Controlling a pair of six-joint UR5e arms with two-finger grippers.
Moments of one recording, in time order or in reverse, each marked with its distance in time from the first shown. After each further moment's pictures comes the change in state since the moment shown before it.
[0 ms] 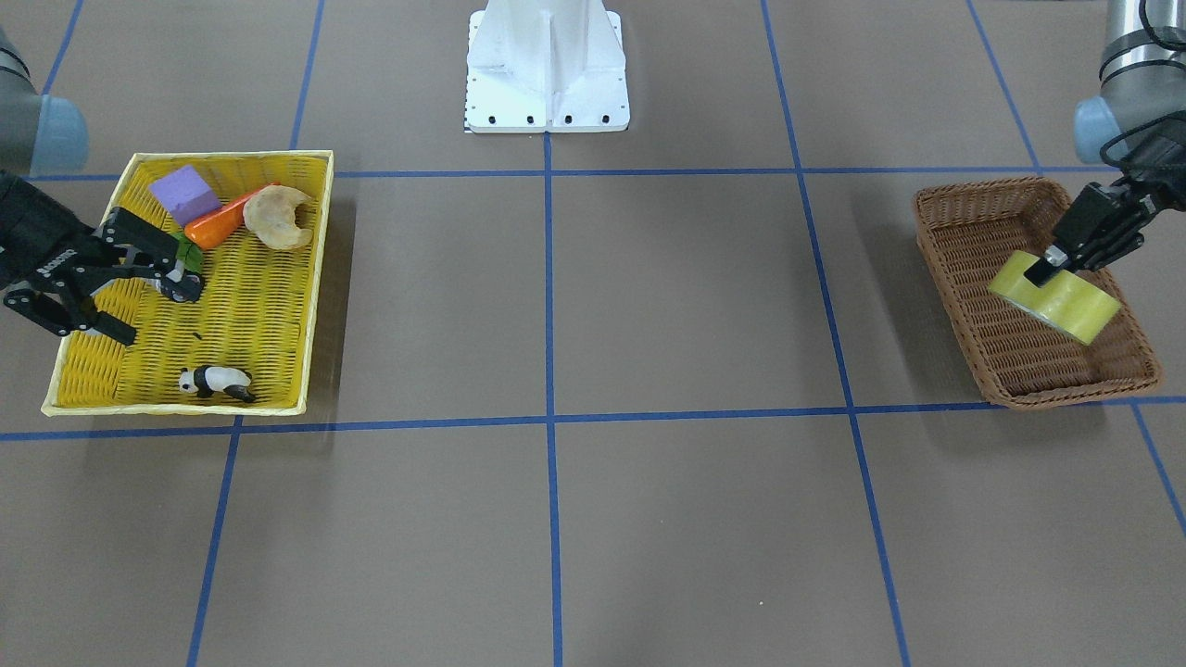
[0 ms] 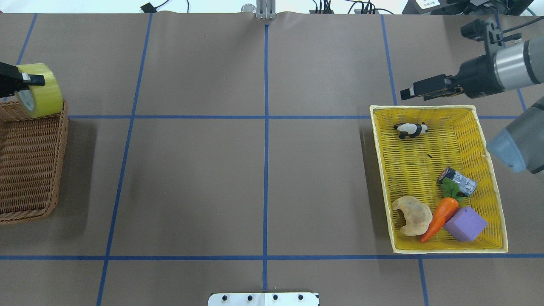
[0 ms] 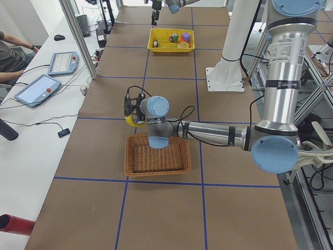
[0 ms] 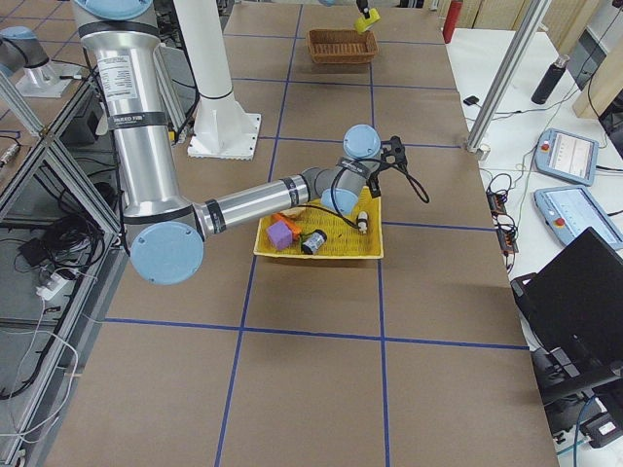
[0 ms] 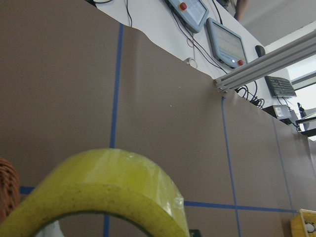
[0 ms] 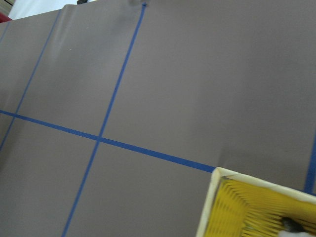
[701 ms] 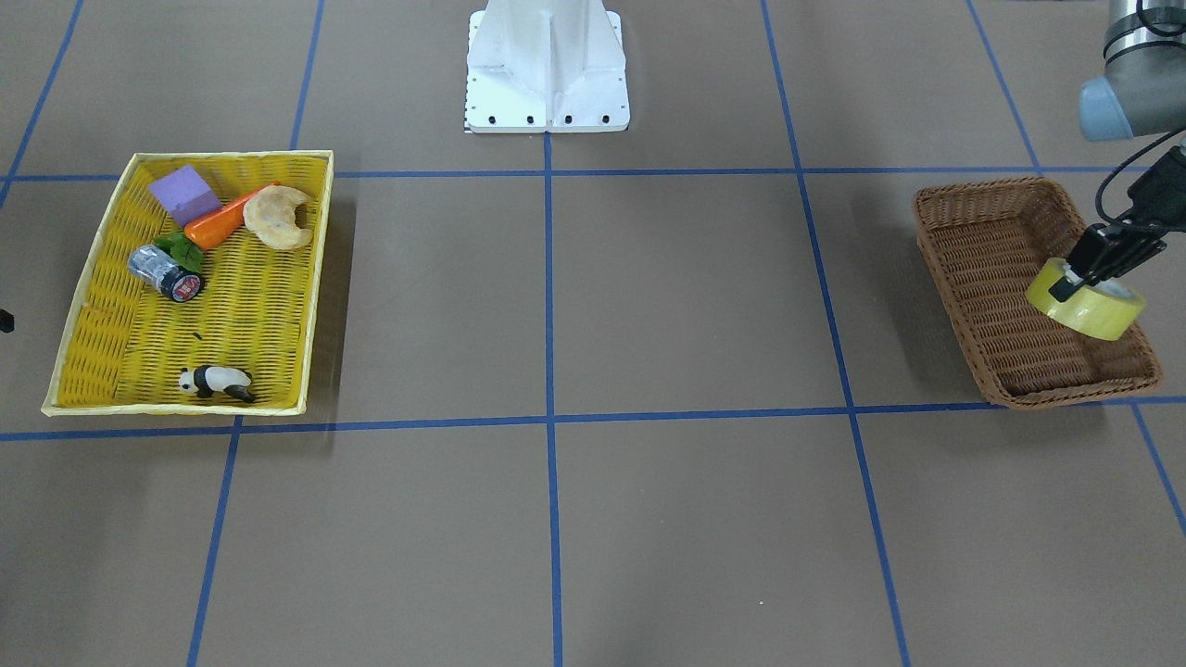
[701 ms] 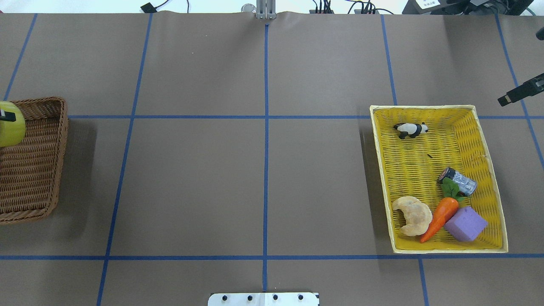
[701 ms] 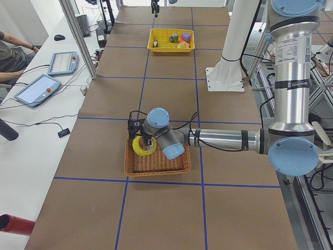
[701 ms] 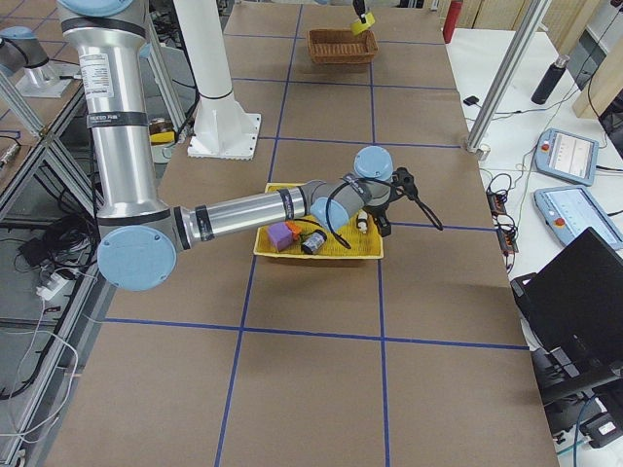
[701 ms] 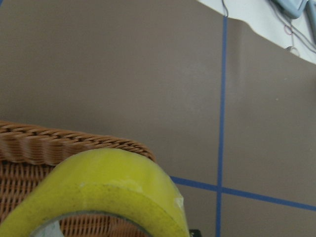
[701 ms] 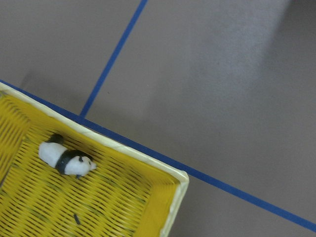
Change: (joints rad) left arm 0.047 0.111 -0.015 0.359 0.021 0.256; right arm 0.176 -0.048 0.000 -0.565 -0.039 -0.653
